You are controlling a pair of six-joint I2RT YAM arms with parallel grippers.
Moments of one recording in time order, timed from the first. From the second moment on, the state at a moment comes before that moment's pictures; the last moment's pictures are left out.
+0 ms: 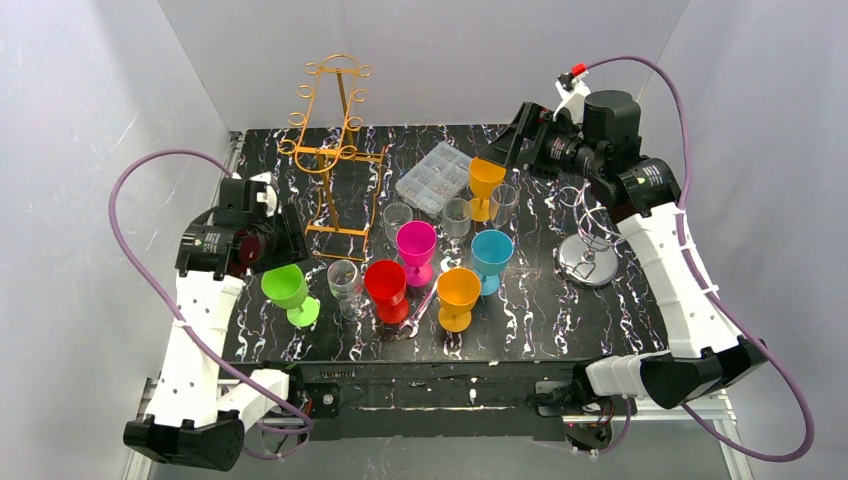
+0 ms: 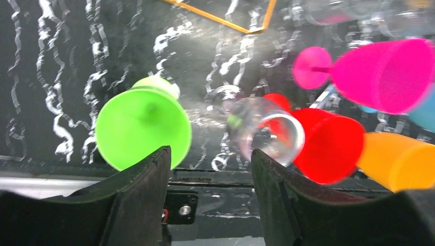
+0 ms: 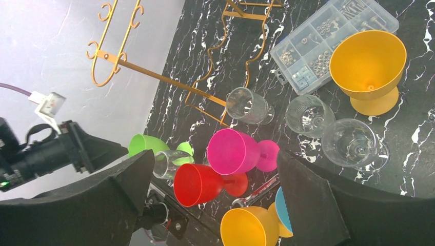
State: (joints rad) left arm -0.13 1.03 1.29 -1.23 -0.04 -0.36; right arm 0.37 1.32 1.65 -0.71 -0.39 0.58
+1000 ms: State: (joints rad) left arm -0.40 1.49 2.09 -1.08 0.31 -0.47; right arm 0.38 1.36 1.80 -0.72 -0.30 0.60
